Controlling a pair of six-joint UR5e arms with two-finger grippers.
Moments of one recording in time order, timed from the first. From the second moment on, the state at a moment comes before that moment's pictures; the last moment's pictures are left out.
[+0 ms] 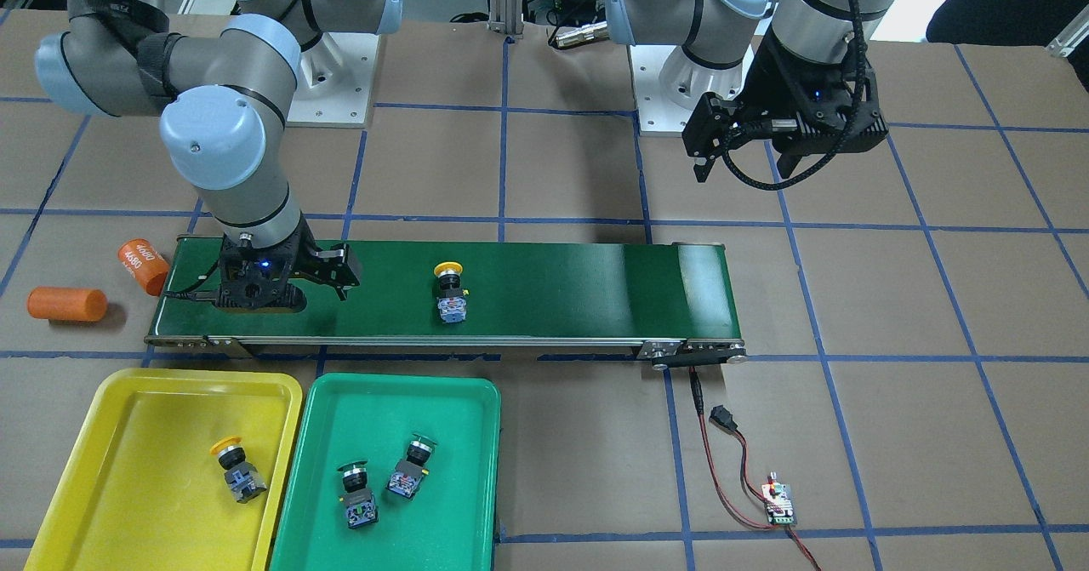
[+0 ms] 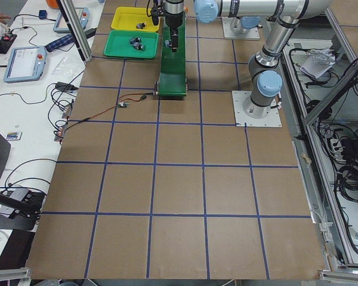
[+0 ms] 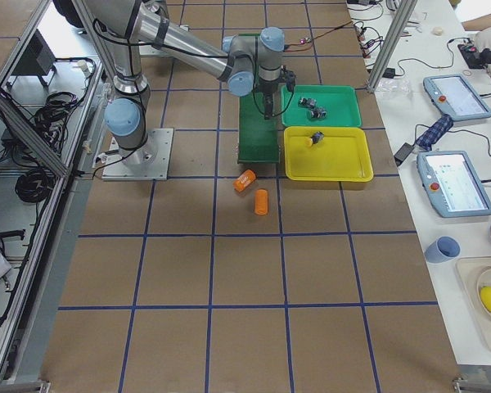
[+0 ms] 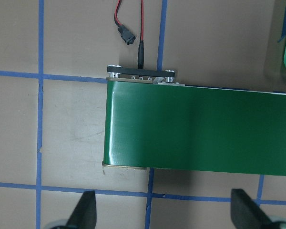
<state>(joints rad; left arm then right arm) -1.54 -1.51 -1.66 -1.53 1.56 -0.06 1.57 -1.38 1.94 -2.14 -1.59 -0.03</state>
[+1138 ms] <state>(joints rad) -1.53 -1.51 -1.67 -1.52 1.56 -0.06 1.57 -1.37 1.94 -2.14 -1.59 -0.02</state>
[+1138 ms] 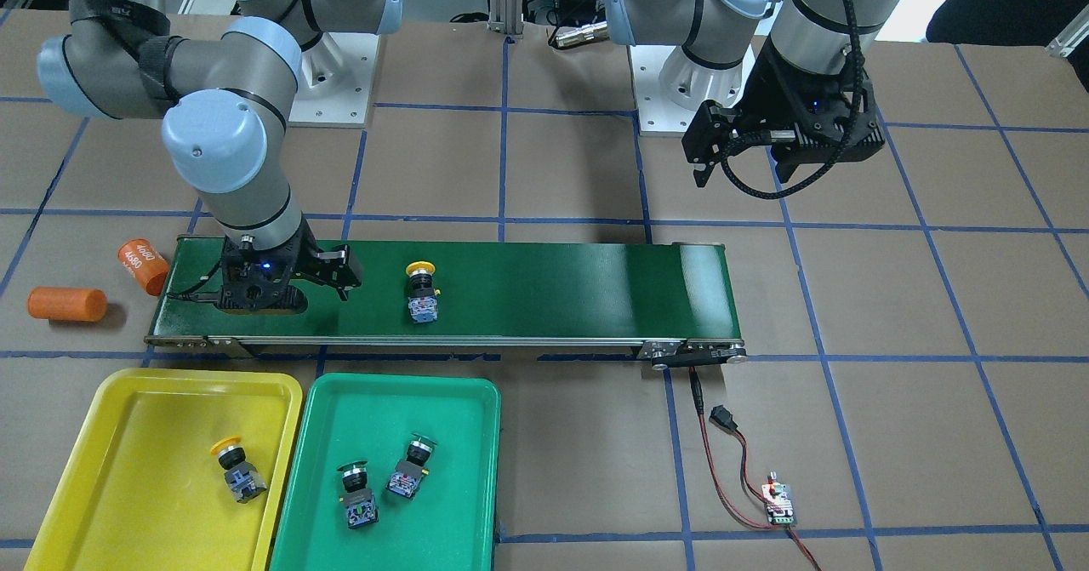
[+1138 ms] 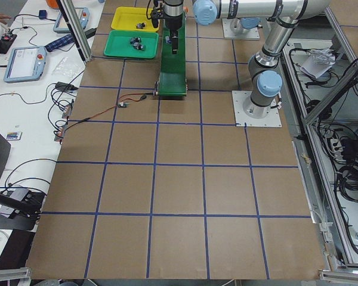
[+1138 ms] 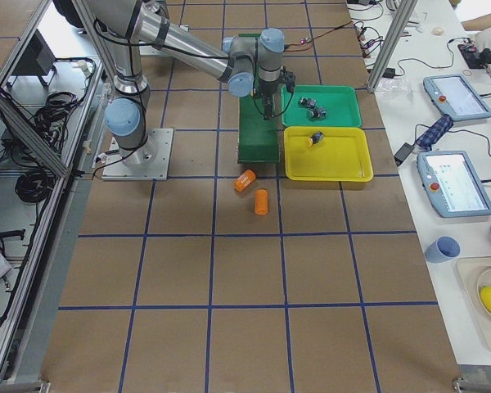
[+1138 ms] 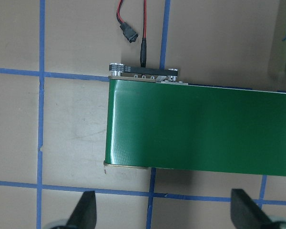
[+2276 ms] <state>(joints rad) -1.53 -1.51 -1.68 -1.49 1.56 -0.05 1.58 -1.37 1.95 -2.14 -1.59 -0.01</state>
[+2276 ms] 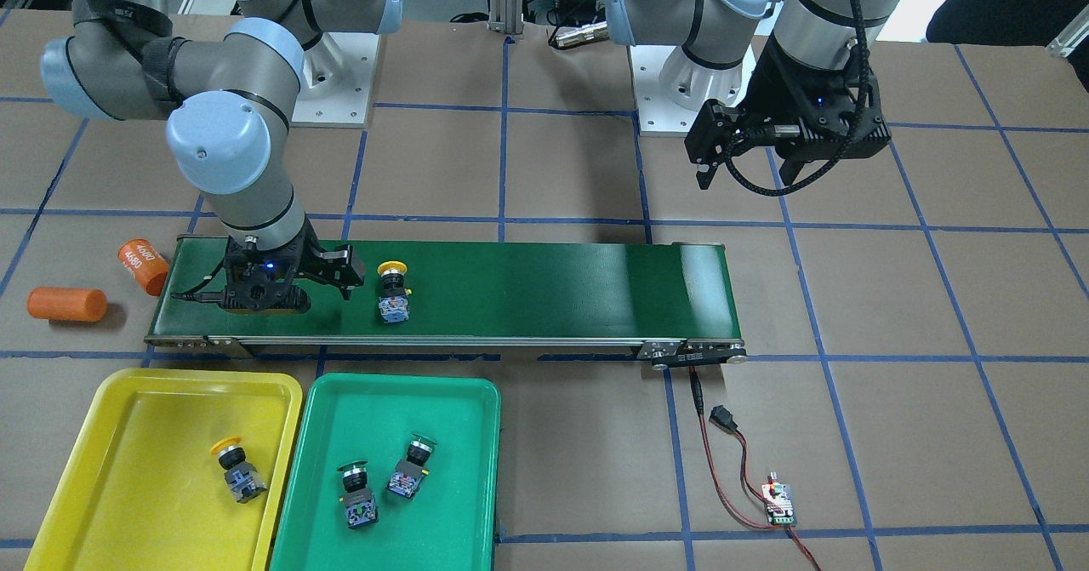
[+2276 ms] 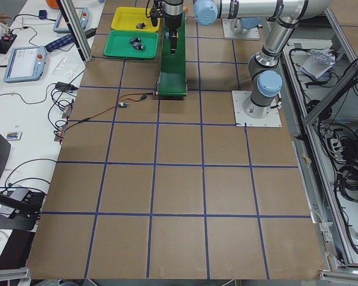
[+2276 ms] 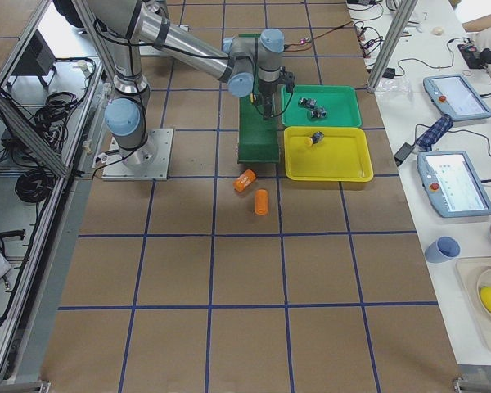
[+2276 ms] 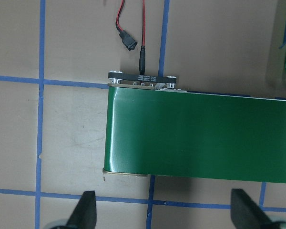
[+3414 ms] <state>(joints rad) -1.51 -1.50 -1.68 -1.49 1.56 -0.05 1.68 -1.37 1.96 -2.20 -1.59 0.04</state>
